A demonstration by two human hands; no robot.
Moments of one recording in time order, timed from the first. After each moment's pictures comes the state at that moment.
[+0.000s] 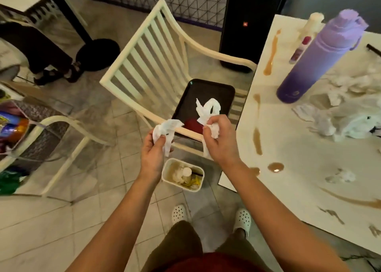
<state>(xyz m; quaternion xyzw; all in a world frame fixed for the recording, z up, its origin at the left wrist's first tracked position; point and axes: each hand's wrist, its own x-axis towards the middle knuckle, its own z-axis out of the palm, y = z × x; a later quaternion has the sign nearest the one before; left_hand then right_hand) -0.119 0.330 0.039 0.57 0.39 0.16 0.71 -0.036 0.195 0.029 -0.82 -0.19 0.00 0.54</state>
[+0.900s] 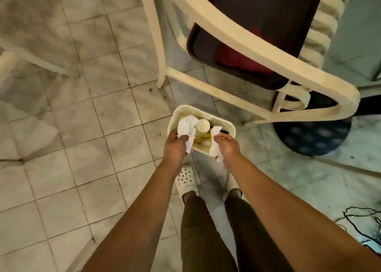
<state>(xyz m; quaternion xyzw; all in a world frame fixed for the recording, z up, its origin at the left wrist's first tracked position) -0.160 0.445 -0.363 0.41 0.56 -0.12 0.71 -0.099 0.323 -0.388 -0.71 0.40 0.38 0.45</state>
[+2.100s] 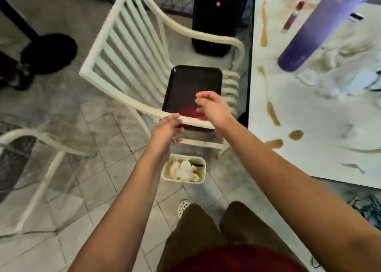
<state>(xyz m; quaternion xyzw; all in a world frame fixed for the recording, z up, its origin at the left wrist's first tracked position) -0.102 0.417 -0.018 0.57 0.35 -0.09 0.74 -0.031 0.307 0.008 -0.71 0.11 0.21 0.66</state>
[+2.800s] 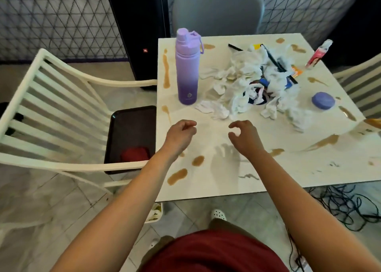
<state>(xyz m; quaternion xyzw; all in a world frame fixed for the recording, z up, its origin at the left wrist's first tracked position) 0.004 0.138 0.062 0.78 0.11 -0.17 0.59 -0.002 -0.061 0.019 -0.94 0.12 0.03 0.32</state>
